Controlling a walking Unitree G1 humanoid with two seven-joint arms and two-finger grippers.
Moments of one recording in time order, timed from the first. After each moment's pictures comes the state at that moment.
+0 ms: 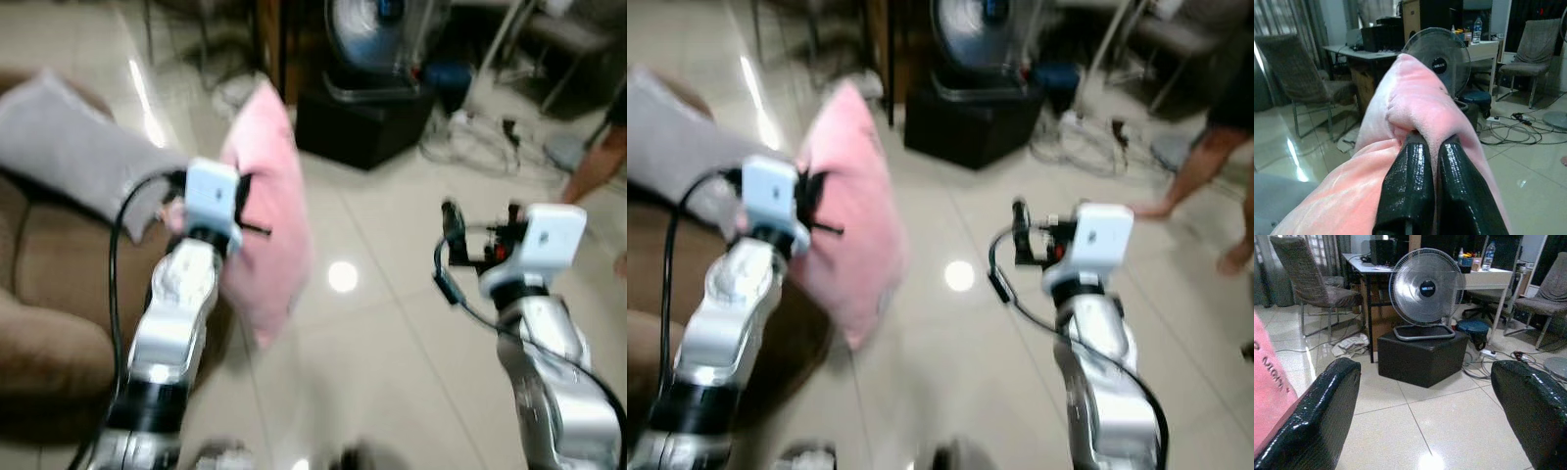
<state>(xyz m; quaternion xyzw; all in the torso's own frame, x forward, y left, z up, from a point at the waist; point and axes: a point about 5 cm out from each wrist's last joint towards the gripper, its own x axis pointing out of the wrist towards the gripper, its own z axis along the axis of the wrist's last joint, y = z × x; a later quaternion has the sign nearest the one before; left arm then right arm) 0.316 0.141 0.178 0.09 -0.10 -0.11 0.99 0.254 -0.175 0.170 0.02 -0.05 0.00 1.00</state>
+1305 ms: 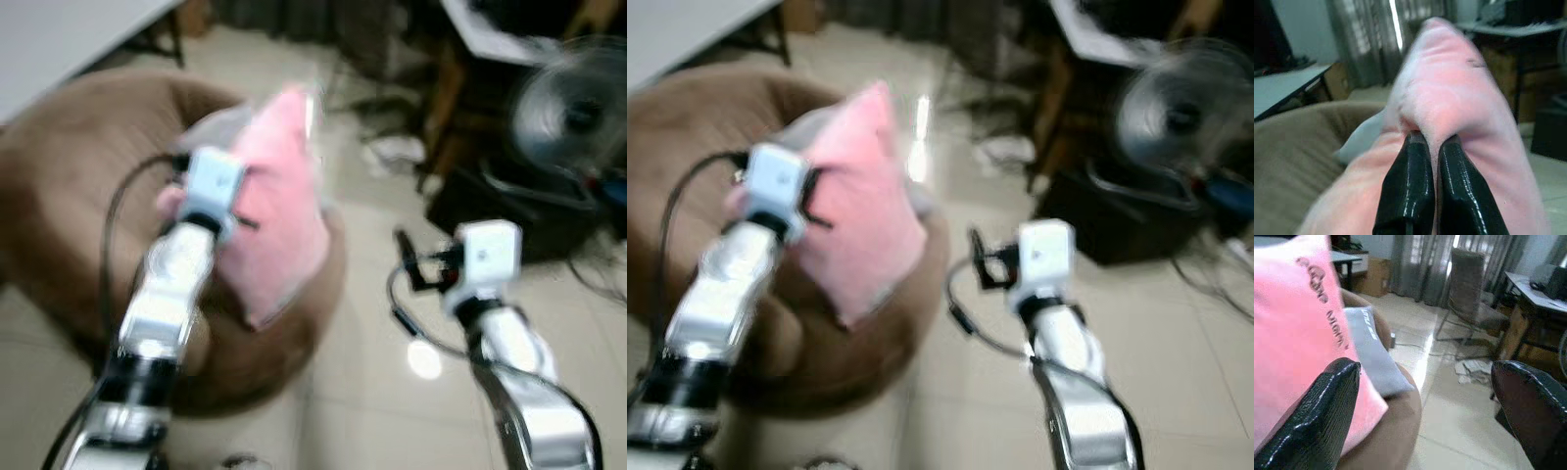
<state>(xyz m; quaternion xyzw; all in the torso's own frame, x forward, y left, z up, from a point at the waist) 0.334 0.156 0.173 0.15 -0.03 -0.10 0.98 0.251 -0.143 0.150 -0.04 -0.02 0.08 1.00</state>
